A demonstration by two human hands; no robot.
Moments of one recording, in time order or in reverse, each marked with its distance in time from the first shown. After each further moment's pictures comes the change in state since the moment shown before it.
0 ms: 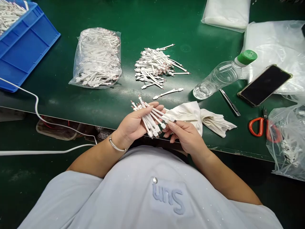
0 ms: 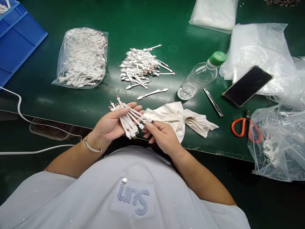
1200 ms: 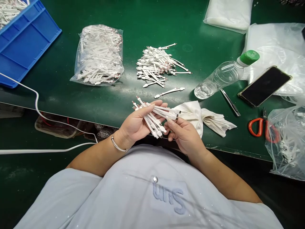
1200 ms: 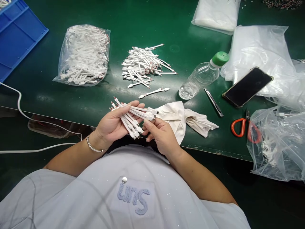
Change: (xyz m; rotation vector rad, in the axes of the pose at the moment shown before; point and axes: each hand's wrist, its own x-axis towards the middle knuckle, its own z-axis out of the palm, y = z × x) left_hand -0.004 -0.006 -0.001 -0.056 -0.087 0.010; right_hand 0.000 -0.006 0.018 0.230 0.050 0.071
